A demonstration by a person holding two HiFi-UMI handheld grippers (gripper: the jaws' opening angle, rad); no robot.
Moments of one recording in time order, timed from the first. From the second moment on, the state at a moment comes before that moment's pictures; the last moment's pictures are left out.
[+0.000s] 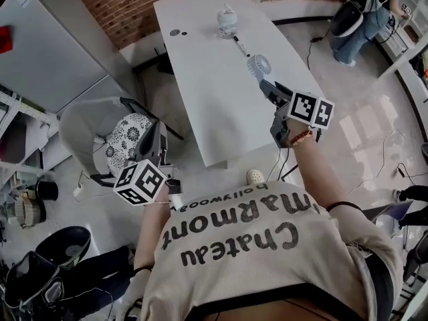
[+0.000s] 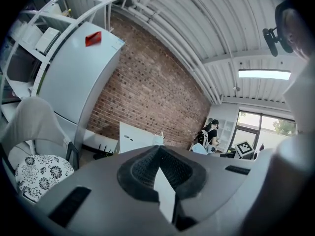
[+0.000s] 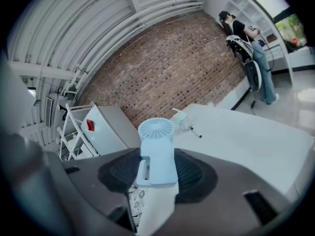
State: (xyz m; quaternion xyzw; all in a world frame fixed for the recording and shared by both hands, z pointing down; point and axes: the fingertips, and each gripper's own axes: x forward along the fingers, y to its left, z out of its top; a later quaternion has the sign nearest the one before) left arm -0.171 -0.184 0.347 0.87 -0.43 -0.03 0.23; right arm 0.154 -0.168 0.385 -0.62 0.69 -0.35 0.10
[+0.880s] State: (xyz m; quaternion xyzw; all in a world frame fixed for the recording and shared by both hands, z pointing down) left arm -0.256 -0.149 0.357 0.85 -0.47 -0.06 0.24; right arm 0.023 -0.155 0.379 -0.56 0.75 -0.34 0.04
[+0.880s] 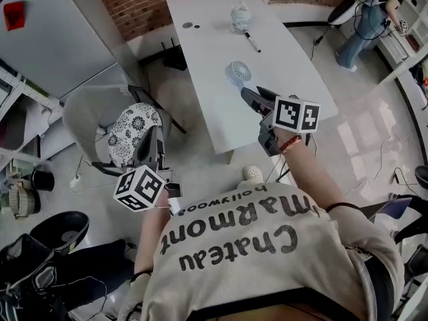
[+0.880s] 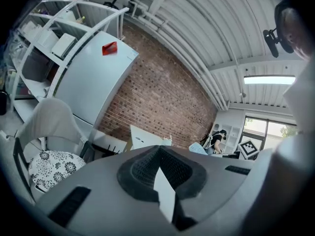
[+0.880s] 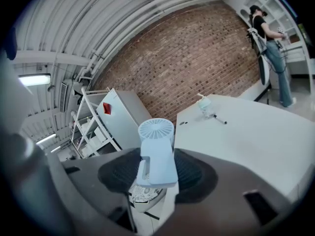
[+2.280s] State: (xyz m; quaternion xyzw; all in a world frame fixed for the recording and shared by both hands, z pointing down) left arm -0.275 -0.193 0.386 0.74 -0.62 -0.08 0.26; right arm 0.005 -0.301 0.454 -0.43 0.79 -0.43 -0.02
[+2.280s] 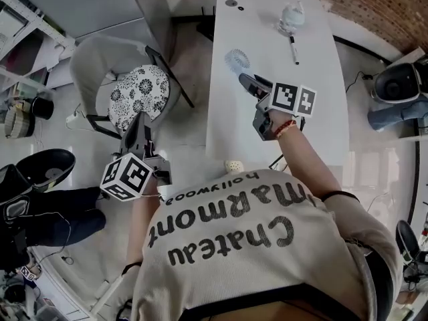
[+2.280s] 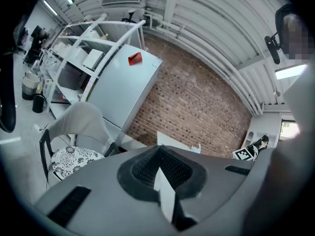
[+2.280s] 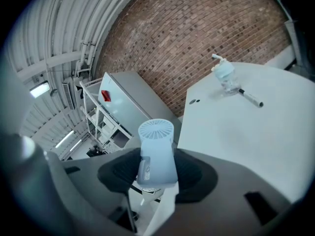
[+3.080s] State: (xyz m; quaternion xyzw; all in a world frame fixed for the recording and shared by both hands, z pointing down) left arm -0.291 -0.193 0.407 0.71 -0.64 -0.06 0.27; right arm -0.004 -0.321 0.522 -0.42 0.78 -0.45 -0.10
